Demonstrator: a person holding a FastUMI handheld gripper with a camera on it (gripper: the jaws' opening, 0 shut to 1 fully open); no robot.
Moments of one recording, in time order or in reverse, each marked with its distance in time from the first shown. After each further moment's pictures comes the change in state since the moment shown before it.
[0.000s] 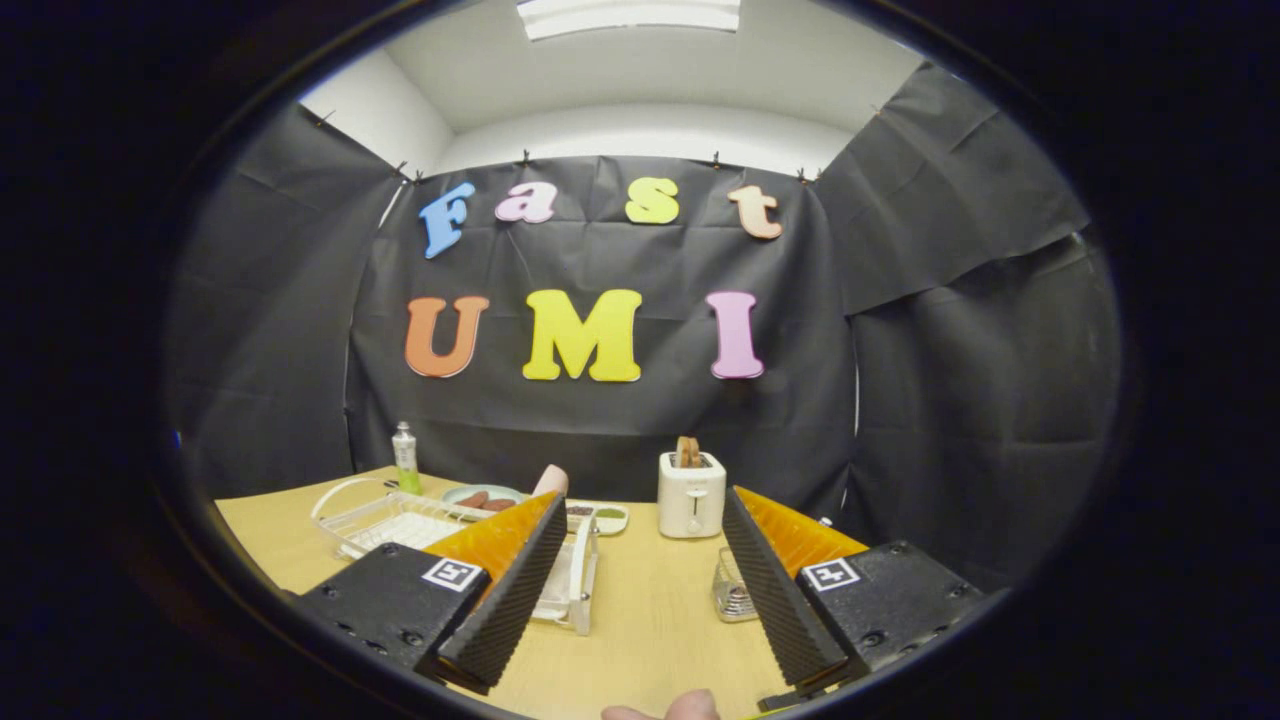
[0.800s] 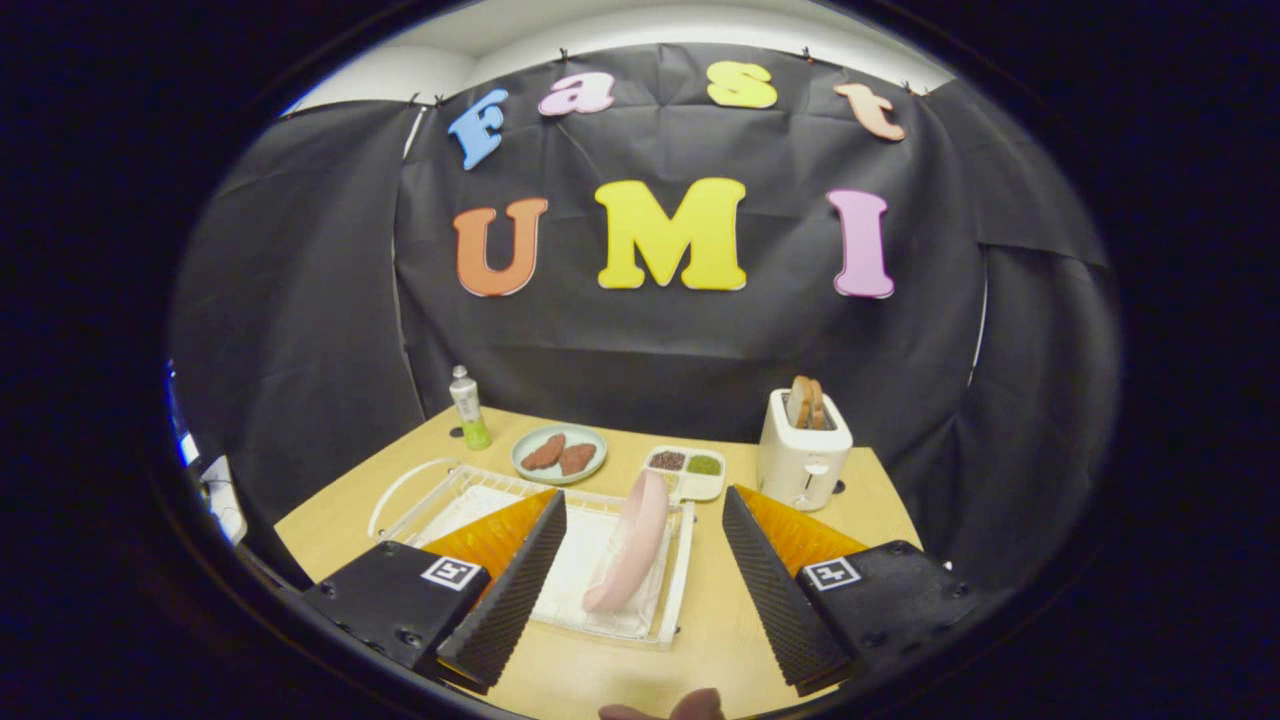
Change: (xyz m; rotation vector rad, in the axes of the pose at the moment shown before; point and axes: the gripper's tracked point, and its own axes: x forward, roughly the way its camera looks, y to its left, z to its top) arm 0.134 0.084 0.035 -0.030 0.483 0.194
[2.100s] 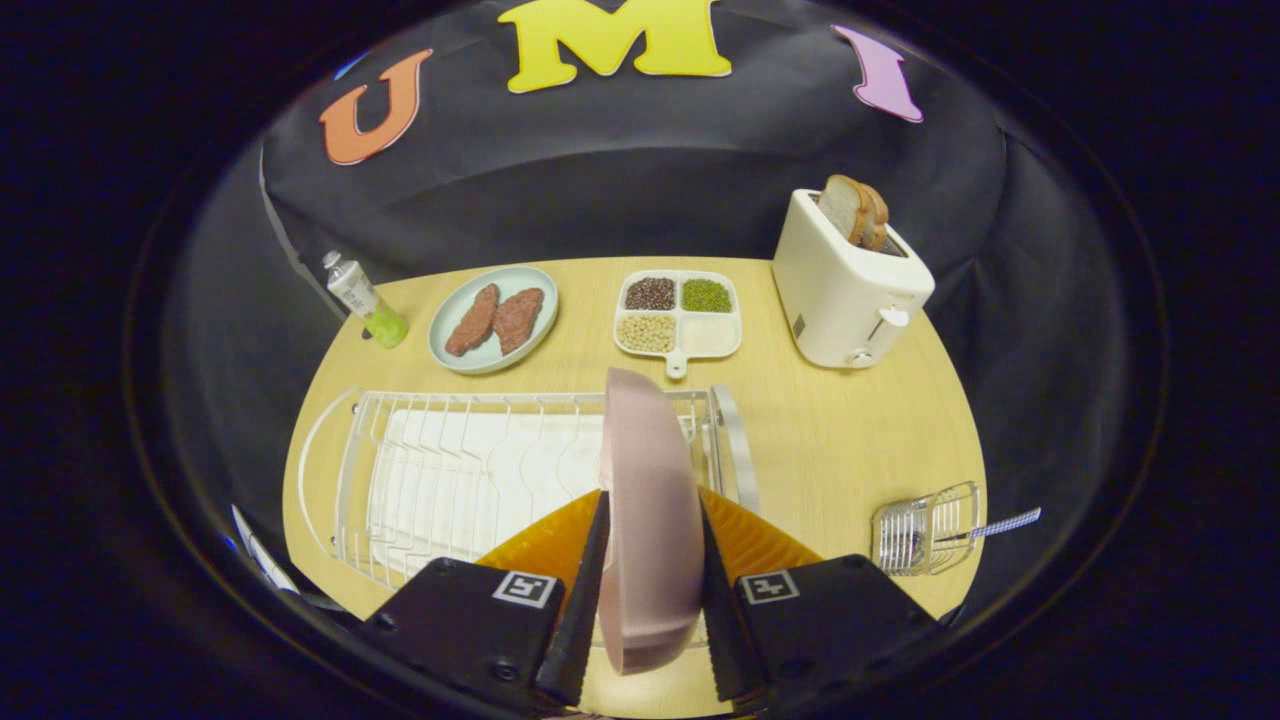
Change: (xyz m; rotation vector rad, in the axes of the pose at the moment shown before) arm 0.132 0.022 -0.053 0.166 0.564 -0.156
